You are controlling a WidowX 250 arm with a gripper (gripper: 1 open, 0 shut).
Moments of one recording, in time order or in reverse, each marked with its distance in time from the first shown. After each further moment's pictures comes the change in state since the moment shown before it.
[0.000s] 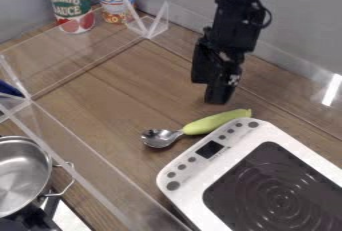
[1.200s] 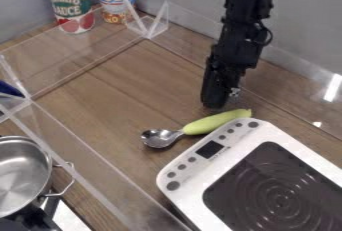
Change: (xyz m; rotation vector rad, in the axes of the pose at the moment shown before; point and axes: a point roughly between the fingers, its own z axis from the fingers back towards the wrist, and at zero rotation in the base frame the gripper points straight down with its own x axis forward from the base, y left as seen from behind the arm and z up) arm 0.015 0.013 -0.015 -0.038 0.040 -0.073
